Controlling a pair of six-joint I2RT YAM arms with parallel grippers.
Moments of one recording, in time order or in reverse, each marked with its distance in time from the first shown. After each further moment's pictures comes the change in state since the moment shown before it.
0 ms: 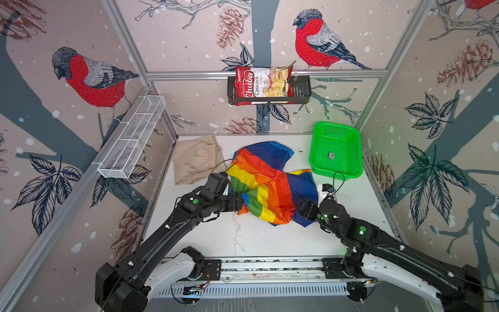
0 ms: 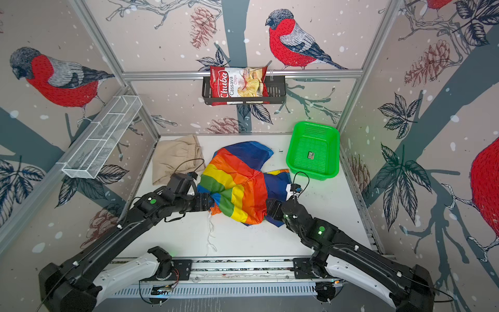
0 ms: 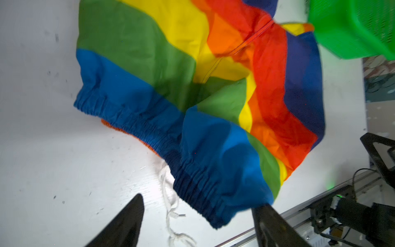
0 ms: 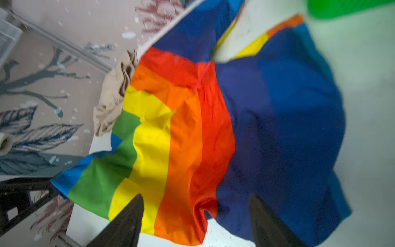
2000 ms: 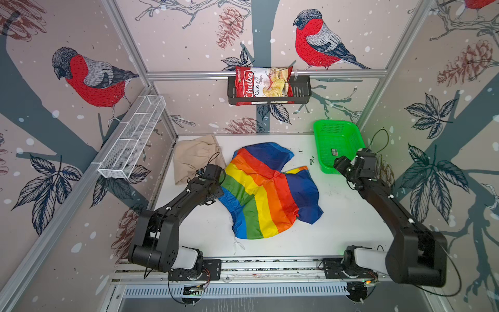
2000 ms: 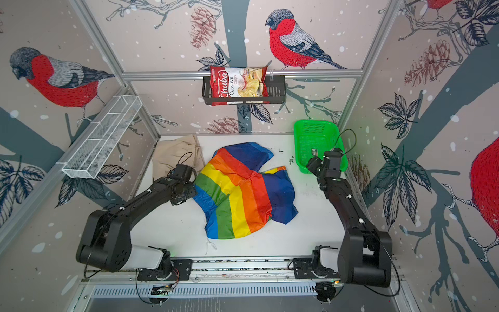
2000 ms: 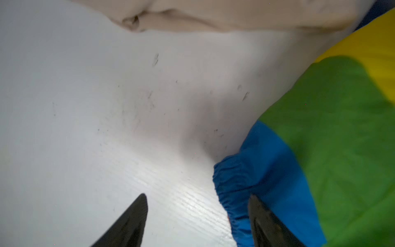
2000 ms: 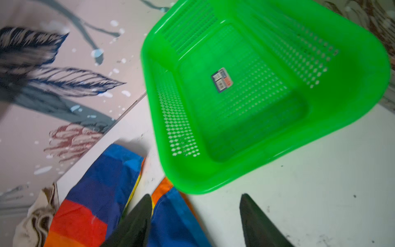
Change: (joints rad) left arm 0.308 0.450 -0.054 0.162 -0.375 -0.129; right arm -0.886 0.562 0.309 0.203 -0.357 -0.323
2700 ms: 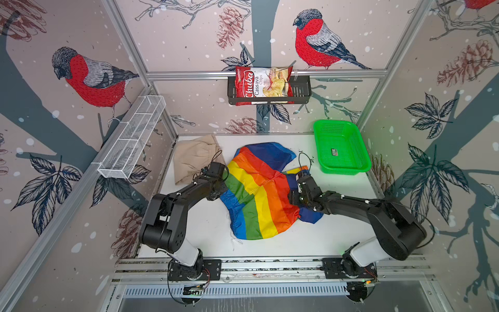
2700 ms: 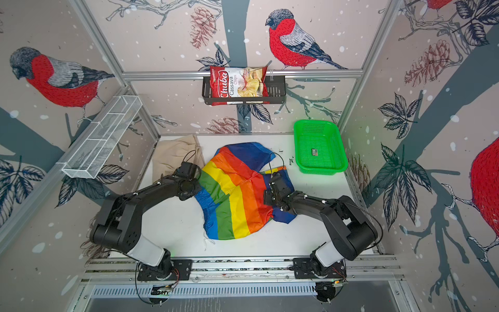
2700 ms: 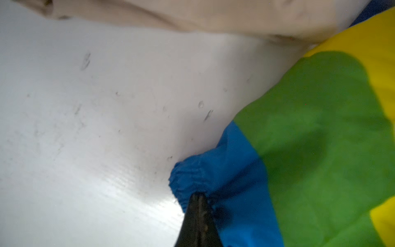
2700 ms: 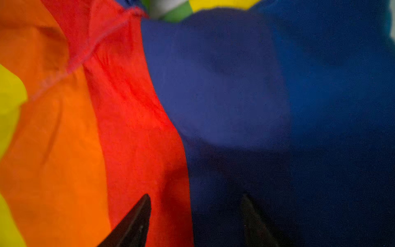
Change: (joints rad) left arm 0.001 0.167 0.072 0.184 0.089 -0.063; right arm 0.607 0.308 -0.191 0.137 0.057 -0.095
